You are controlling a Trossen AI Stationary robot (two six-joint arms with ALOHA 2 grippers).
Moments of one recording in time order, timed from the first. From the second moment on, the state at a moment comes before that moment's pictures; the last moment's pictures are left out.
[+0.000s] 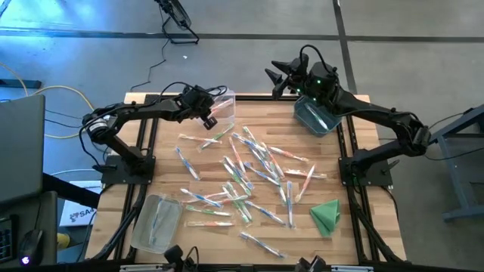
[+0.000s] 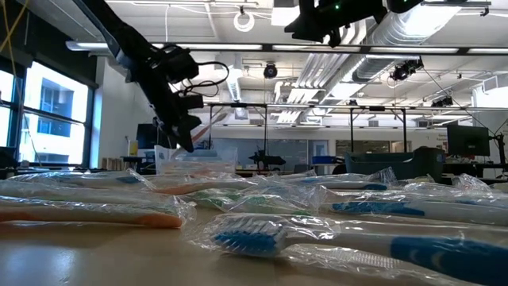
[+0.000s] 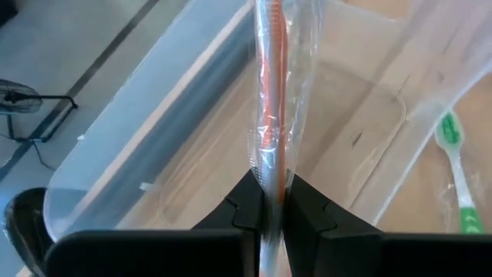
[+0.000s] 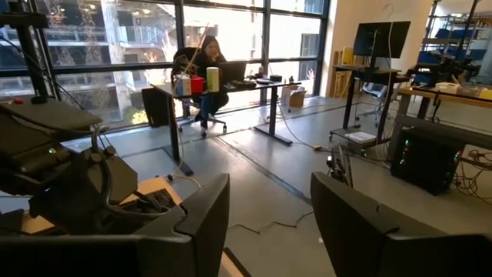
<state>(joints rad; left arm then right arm) 0.67 1.52 0.86 -0.13 -0.21 0.15 -0.56 1.35 1.12 0.24 0.08 0.00</state>
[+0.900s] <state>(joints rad) 0.67 1.51 0.86 -0.13 -0.22 0.12 -0.56 1.35 1.12 0.24 0.08 -0.03</state>
